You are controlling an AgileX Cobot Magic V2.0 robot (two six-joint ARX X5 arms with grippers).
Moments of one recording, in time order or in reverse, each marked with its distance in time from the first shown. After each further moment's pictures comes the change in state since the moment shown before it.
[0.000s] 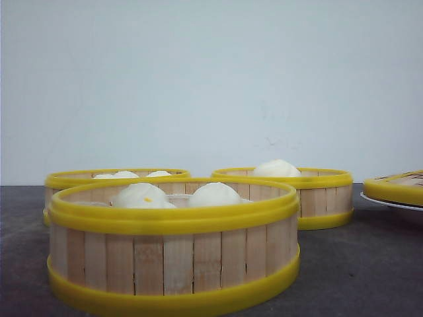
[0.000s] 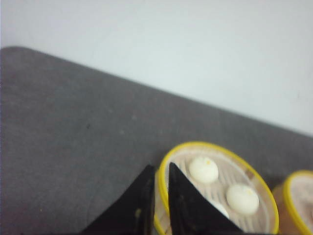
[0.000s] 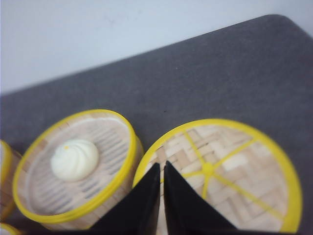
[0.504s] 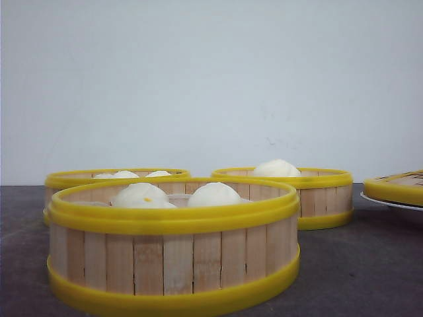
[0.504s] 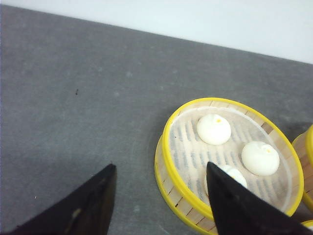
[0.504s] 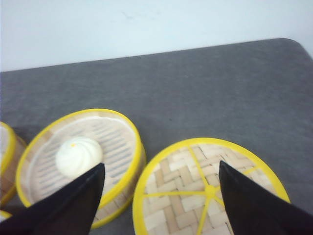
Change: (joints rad) left arm 0.000 0.282 0.080 0.002 0.051 0.099; right arm 0.017 0.048 0.073 -0.017 -0.034 -0.080
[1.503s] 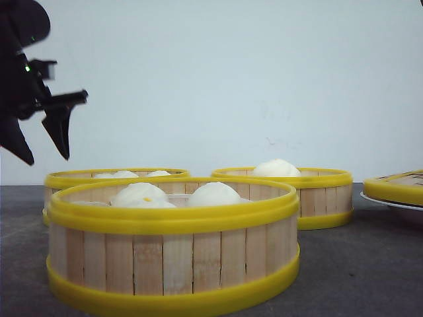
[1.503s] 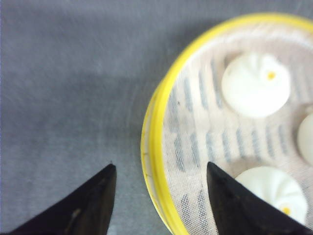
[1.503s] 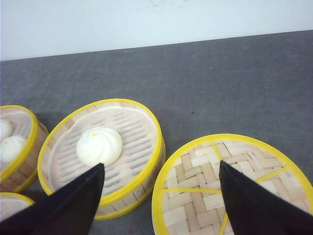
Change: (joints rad) left arm -0.047 0.811 0.438 -0.154 0.049 0.021; right arm 0.036 0.043 0.000 0.012 -0.049 0.000
